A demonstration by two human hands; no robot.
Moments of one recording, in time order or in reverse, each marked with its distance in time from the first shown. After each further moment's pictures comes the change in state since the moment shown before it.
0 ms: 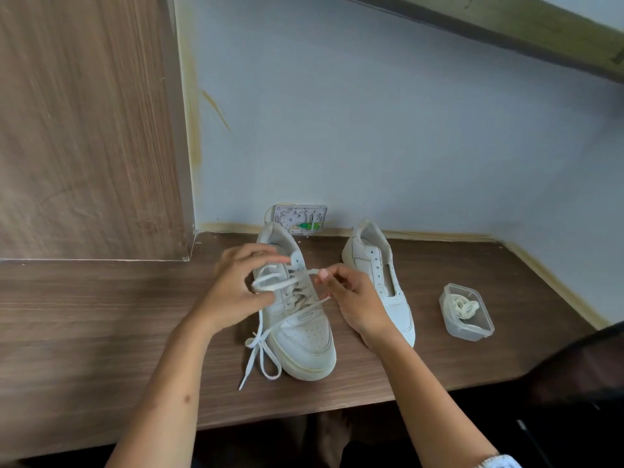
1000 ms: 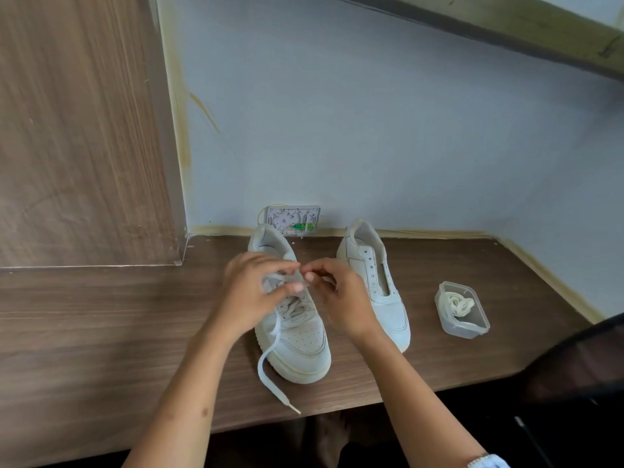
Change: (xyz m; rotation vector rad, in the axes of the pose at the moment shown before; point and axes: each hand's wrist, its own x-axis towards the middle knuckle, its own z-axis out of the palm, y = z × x) left_hand 0.011 0.019 0.029 0.068 0.143 0.107; right_hand 0.003 -0.005 0.006 -0.200 0.068 -0.190
